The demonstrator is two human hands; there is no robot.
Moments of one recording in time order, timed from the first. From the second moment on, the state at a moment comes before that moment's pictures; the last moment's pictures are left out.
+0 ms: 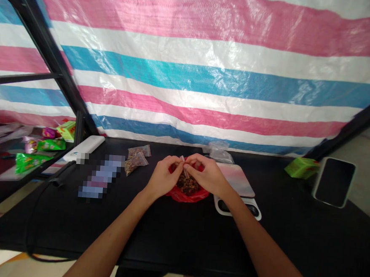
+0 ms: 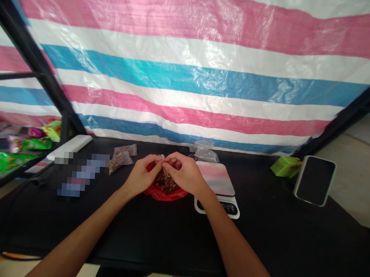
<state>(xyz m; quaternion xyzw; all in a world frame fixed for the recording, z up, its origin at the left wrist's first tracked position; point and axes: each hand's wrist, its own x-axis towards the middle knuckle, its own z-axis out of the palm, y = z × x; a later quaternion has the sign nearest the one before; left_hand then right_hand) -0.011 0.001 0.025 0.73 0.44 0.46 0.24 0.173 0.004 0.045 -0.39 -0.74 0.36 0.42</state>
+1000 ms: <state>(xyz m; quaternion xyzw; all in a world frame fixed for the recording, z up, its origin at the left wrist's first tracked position) -0.010 -0.006 0.028 0.79 0.37 0.47 0.15 0.187 0.012 0.038 -0.48 -0.72 0.29 0.41</state>
